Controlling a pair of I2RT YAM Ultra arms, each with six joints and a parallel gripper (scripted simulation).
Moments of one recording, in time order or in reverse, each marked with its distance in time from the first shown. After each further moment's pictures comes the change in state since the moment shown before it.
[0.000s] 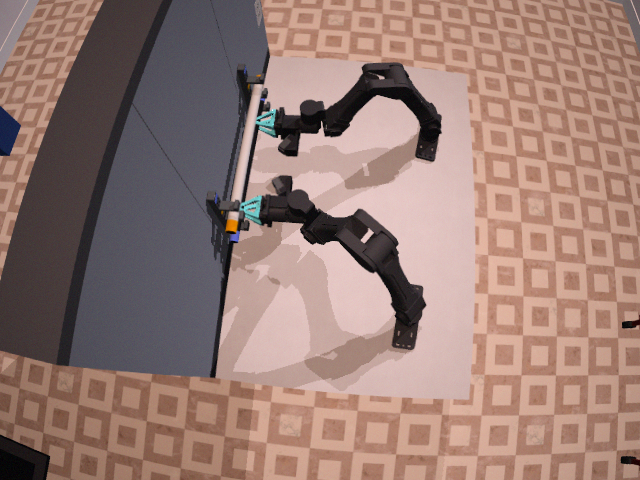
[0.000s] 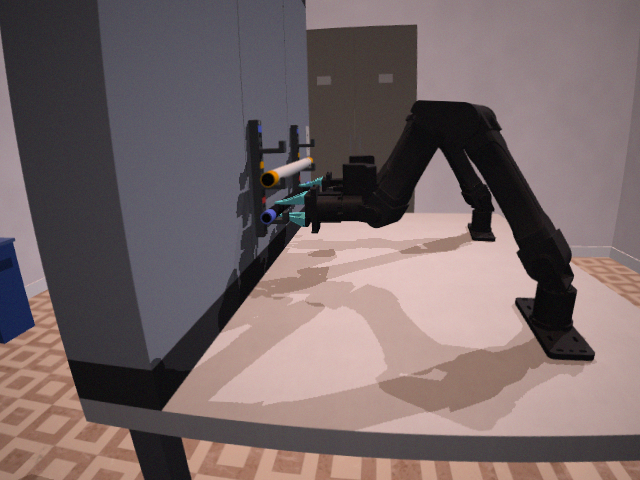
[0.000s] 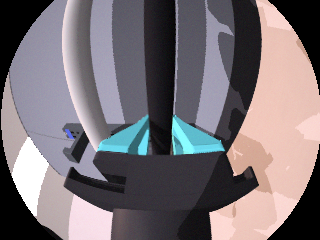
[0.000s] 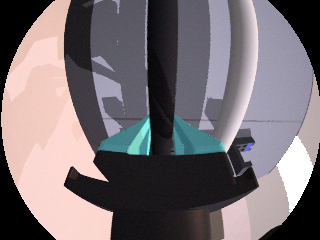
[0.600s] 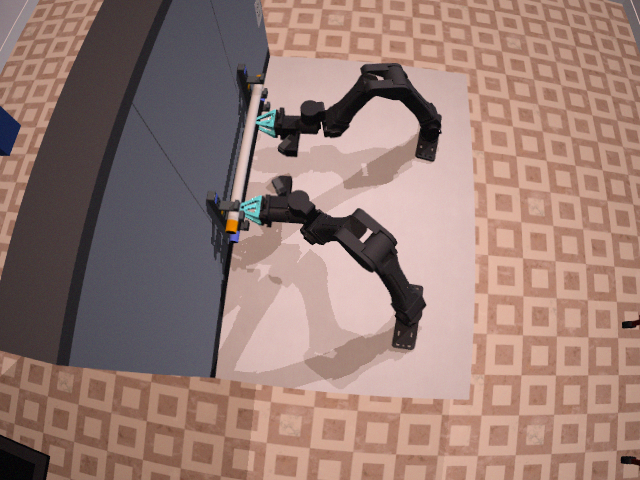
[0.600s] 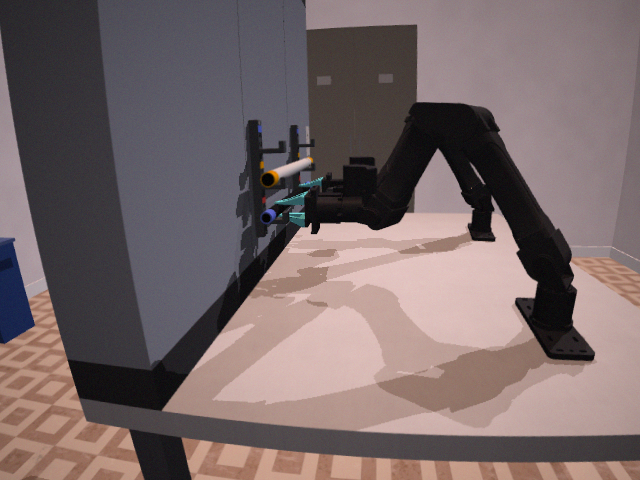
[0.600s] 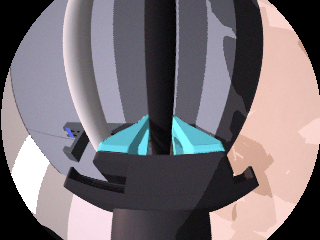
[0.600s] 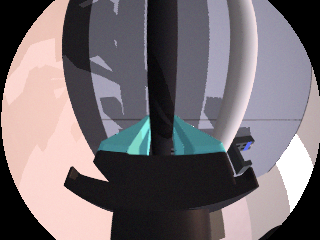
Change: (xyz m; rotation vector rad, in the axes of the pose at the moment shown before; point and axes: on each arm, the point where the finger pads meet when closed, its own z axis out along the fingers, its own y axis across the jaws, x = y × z) left arm 0.000 0.000 0.000 -0.017 0.002 -0.005; right arm 0.000 0.000 0.001 0.019 0.001 0.002
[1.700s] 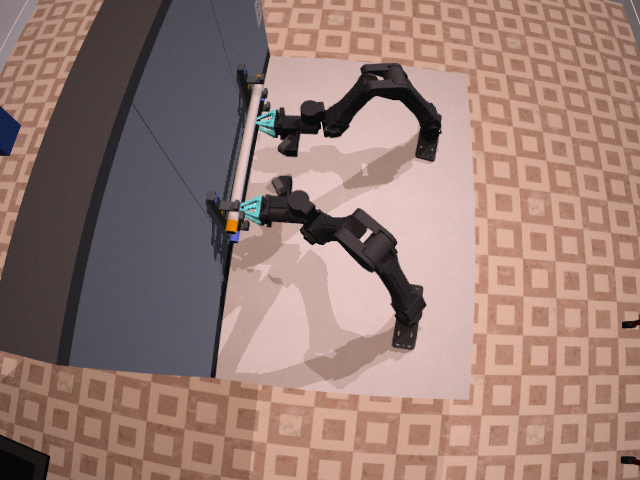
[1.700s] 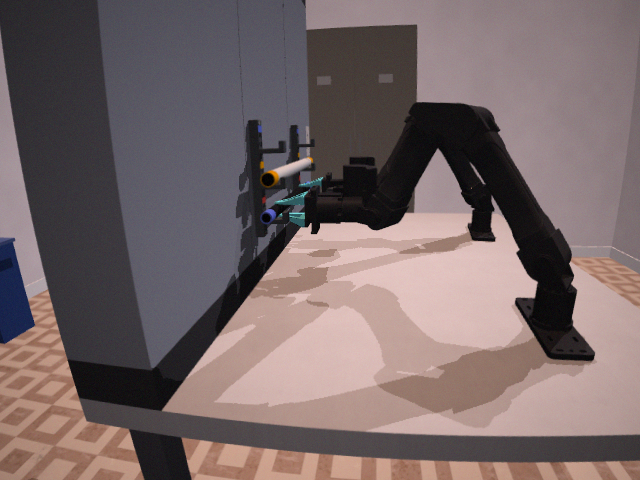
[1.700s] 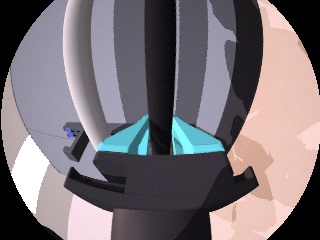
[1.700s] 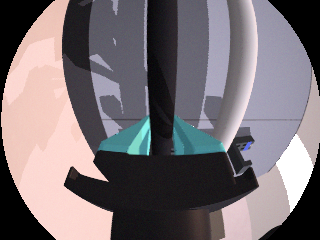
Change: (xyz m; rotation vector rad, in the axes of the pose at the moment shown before) left arm 0.000 0.000 0.000 0.000 0.000 0.000; right arm 0.000 0.000 0.000 0.000 0.000 0.000
